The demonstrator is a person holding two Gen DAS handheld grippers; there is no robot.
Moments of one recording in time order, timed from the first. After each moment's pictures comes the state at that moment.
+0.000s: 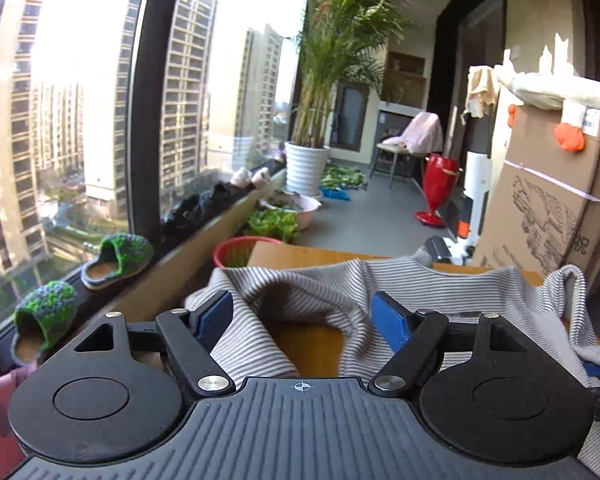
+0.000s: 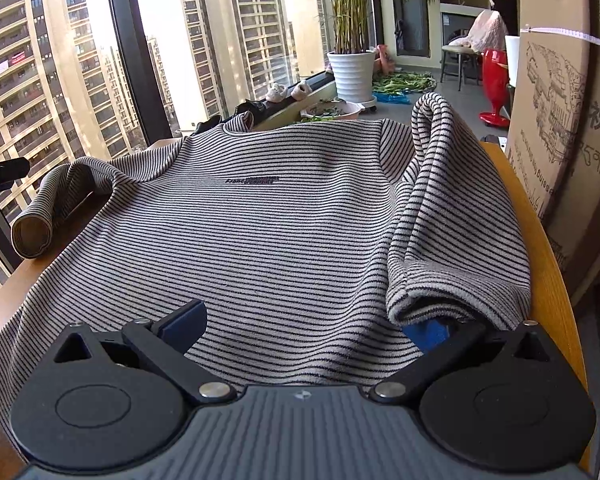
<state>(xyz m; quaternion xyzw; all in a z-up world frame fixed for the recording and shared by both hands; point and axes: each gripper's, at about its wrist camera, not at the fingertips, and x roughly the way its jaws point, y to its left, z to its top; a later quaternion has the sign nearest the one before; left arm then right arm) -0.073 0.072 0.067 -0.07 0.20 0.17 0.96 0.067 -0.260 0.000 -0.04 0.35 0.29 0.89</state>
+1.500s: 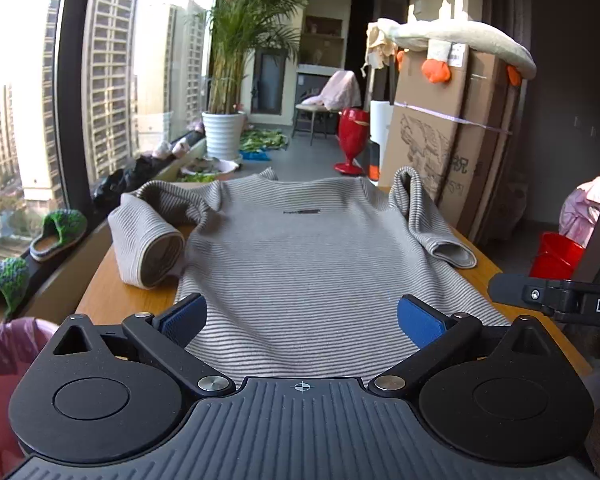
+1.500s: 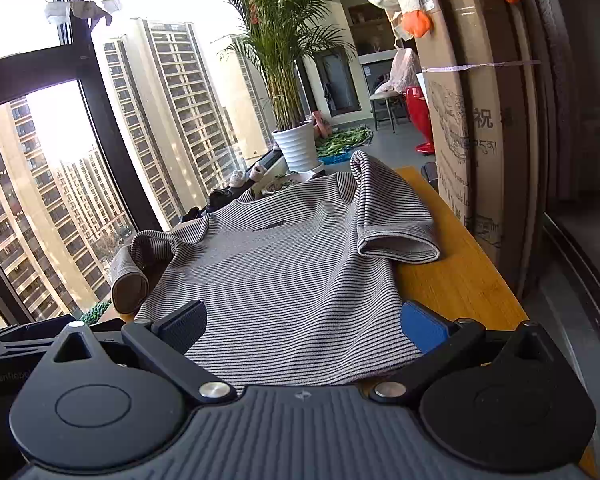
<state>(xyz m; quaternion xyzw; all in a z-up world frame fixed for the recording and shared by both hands) -0.203 -0.089 0.072 -0.05 0.27 0.01 0.96 -0.117 -0.326 0.049 0.08 0.27 0.19 0.94</state>
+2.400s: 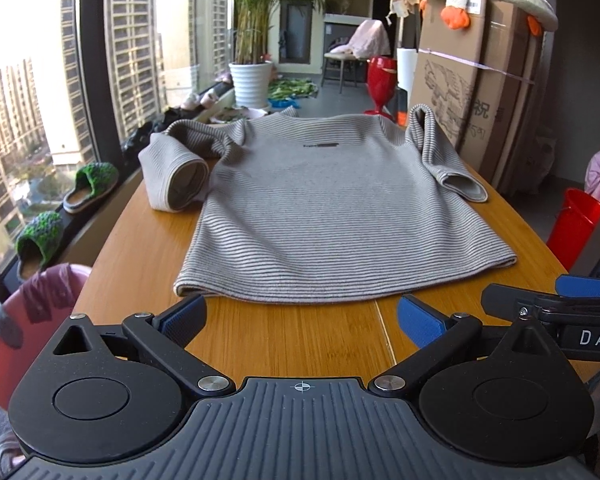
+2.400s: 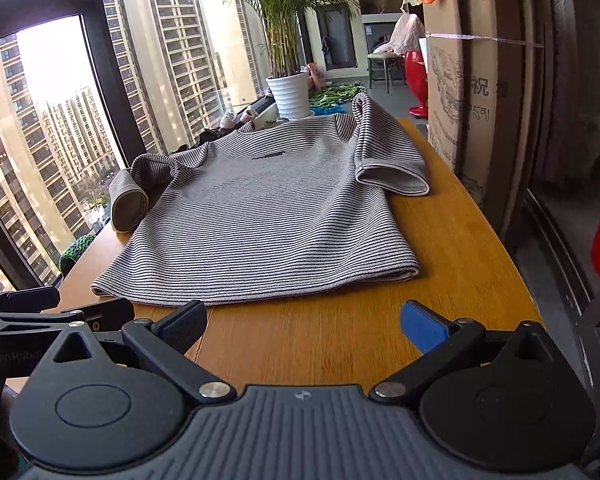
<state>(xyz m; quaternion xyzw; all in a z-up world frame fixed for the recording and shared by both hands) -0.237 -0.104 0.060 -0.04 0.34 0.06 0.94 -0.151 -0.310 0.036 0.03 0.34 0.19 0.92</state>
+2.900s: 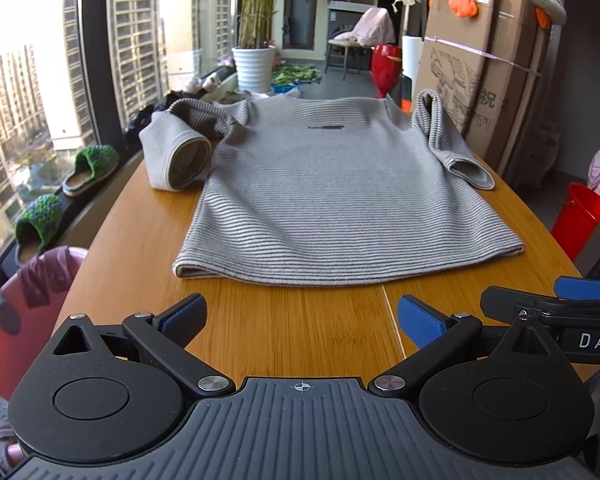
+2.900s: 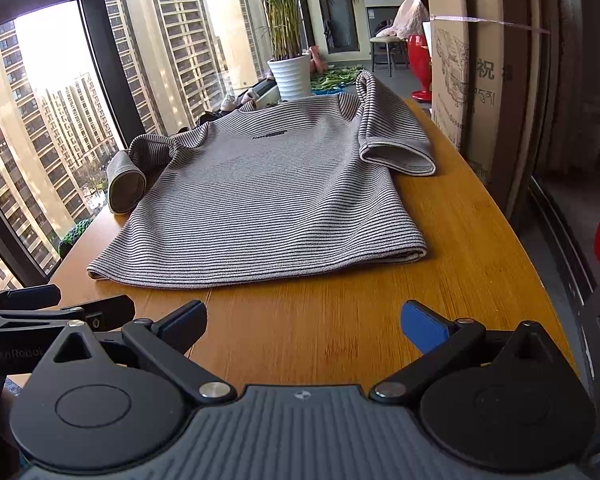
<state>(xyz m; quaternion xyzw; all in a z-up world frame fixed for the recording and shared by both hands) -0.235 -0.101 0.052 -0.05 0.35 0.06 0.93 -0.149 -0.306 0.030 0.02 0.36 0.19 0.91</state>
